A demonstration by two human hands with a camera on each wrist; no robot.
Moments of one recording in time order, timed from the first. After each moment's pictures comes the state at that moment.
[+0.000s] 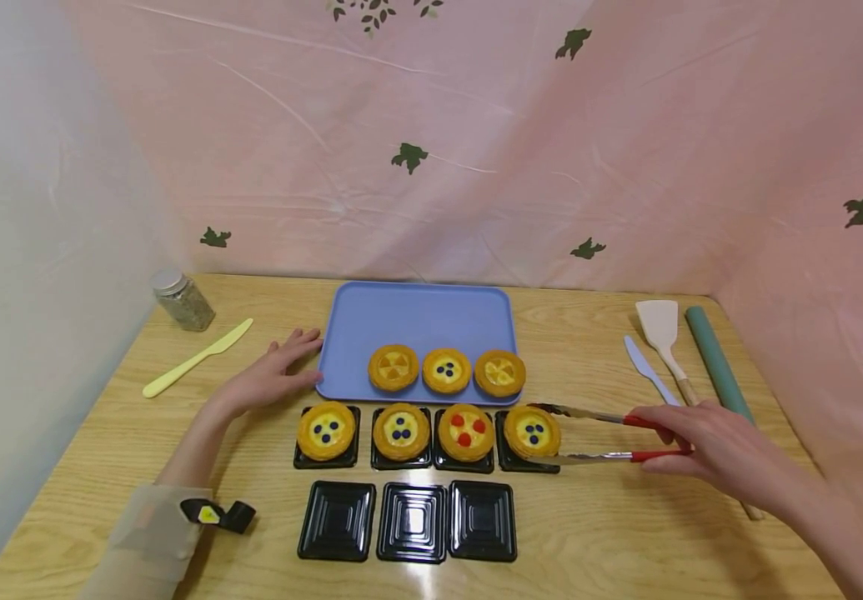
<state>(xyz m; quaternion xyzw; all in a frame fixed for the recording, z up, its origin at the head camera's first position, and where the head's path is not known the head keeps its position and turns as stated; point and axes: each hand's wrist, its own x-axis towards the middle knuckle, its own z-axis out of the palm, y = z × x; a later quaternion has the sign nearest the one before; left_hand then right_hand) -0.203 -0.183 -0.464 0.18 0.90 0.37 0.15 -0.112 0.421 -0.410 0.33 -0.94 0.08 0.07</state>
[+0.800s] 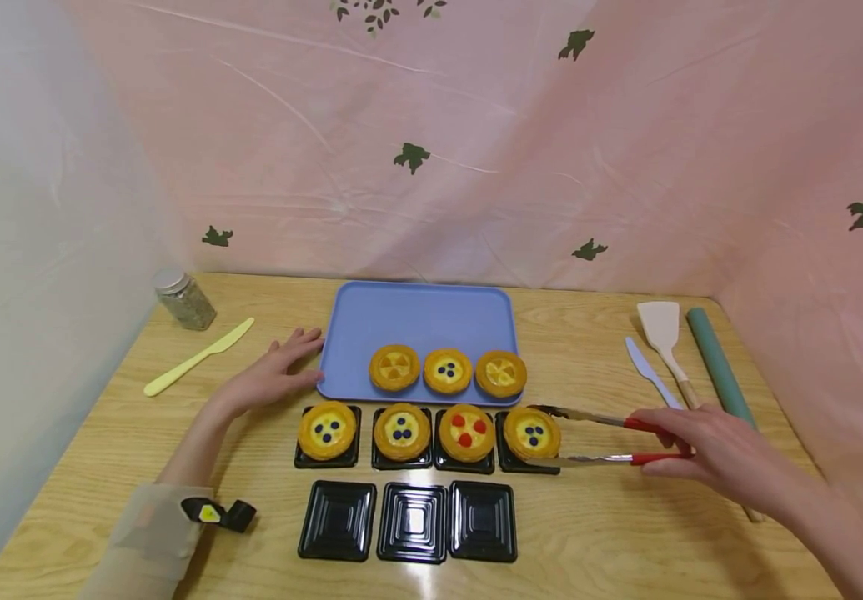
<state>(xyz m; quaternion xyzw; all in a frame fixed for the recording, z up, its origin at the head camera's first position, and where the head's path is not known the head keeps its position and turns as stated) -0.203 -0.184 -0.465 0.18 0.90 0.37 0.14 -0.111 0.422 -0.410 0.33 -0.94 0.09 0.06</state>
